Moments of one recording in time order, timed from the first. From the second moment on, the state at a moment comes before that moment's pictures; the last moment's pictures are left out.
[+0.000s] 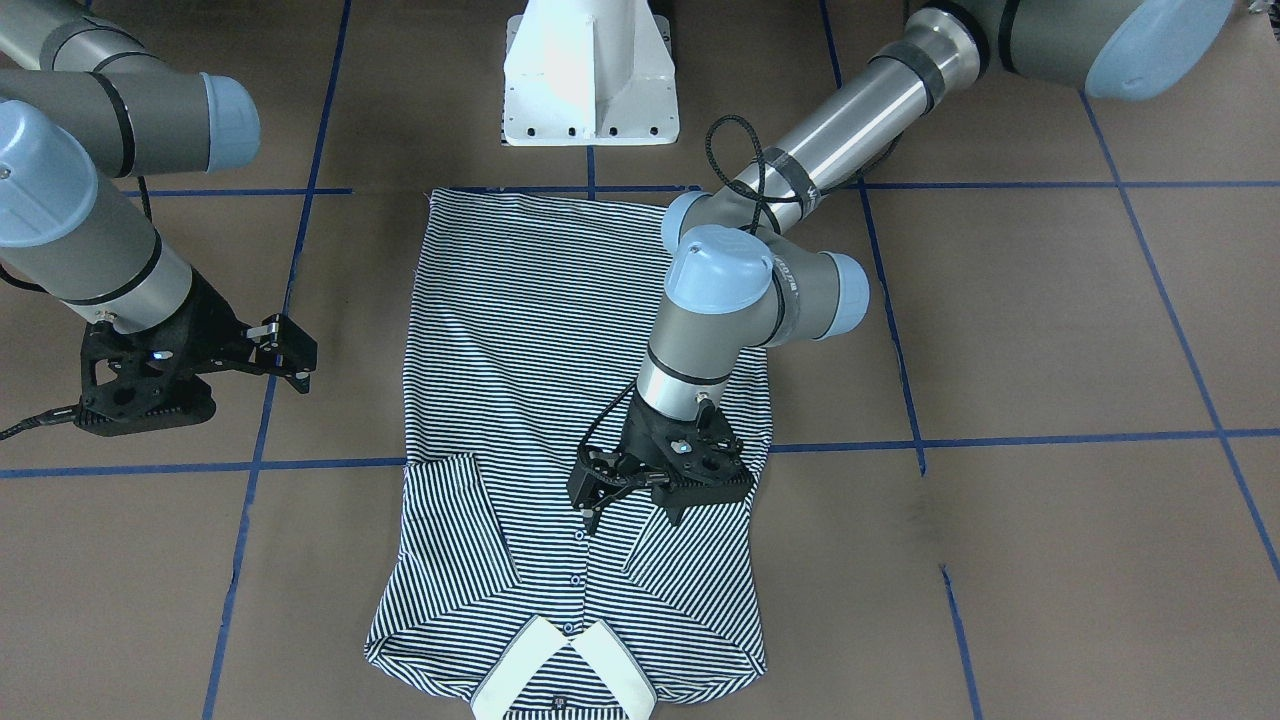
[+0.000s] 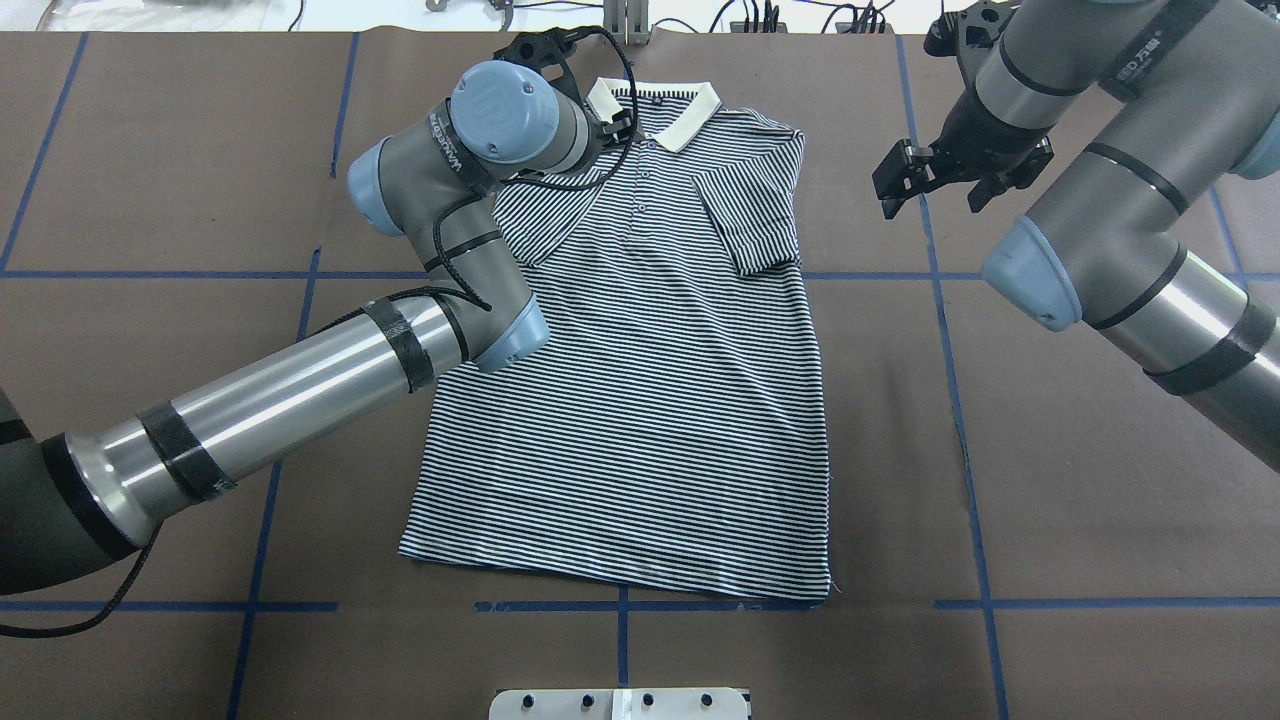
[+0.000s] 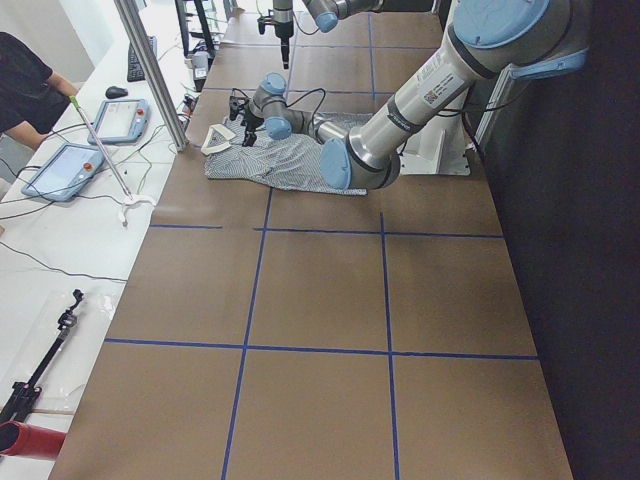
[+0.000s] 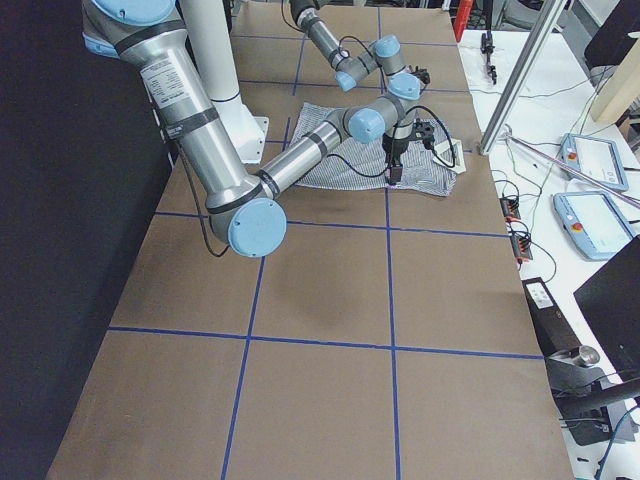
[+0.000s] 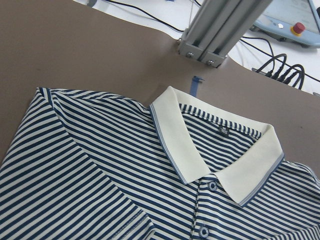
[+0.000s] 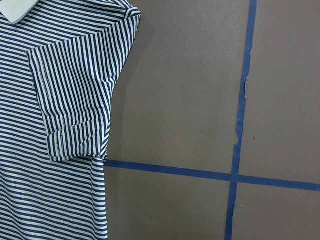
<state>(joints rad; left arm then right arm) -0.70 -2.52 -1.05 -2.28 -1.73 -1.36 0.97 -1.08 1.72 -1.61 2.17 0.72</state>
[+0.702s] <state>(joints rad) -0.73 -2.10 -1.75 -1.92 -1.86 -1.14 0.72 -1.30 1.98 -1.45 2.02 1.20</state>
